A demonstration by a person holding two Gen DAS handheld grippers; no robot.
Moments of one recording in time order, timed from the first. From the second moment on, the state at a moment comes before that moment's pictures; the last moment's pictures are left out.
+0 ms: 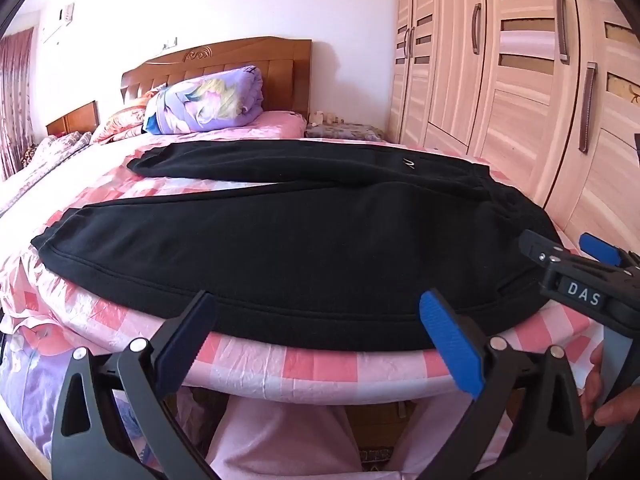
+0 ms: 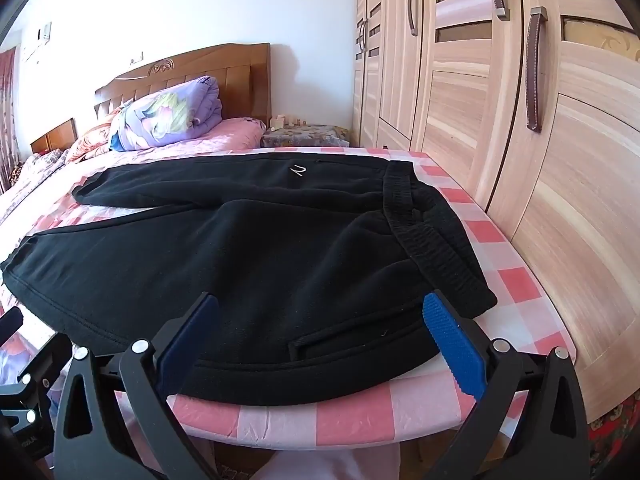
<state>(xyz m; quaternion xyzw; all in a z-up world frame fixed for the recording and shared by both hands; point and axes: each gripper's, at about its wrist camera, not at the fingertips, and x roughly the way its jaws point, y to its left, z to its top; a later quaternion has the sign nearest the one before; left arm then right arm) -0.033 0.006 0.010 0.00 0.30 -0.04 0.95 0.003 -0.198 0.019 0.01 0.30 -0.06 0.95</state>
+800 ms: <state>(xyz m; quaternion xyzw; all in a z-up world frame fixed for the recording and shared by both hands) 0.003 -0.004 0.032 0.06 0.26 -0.03 0.96 0.001 -0.185 0.010 -0.01 0.31 -0.04 0.95</state>
